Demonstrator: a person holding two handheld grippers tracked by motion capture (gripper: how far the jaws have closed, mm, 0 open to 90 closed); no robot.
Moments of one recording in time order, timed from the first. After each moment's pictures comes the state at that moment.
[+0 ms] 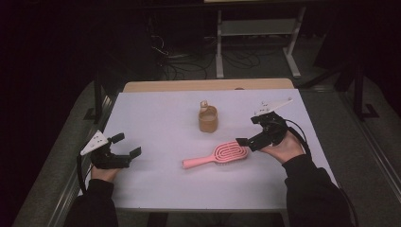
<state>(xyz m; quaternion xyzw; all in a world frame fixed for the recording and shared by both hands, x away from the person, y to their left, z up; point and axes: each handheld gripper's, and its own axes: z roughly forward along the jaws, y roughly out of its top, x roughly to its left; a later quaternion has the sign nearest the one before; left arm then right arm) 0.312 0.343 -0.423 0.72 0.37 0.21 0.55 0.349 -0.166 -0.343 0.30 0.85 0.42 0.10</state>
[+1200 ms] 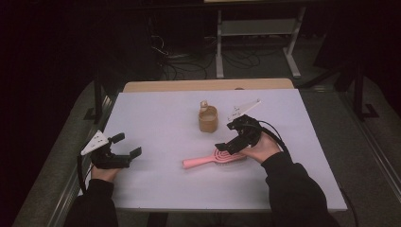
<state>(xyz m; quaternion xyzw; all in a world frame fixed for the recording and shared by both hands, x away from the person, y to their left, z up) 0.313 0.343 -0.424 0.72 0.37 0.21 0.55 0.358 -0.105 -0.356 0.25 0.88 0.40 0.06</state>
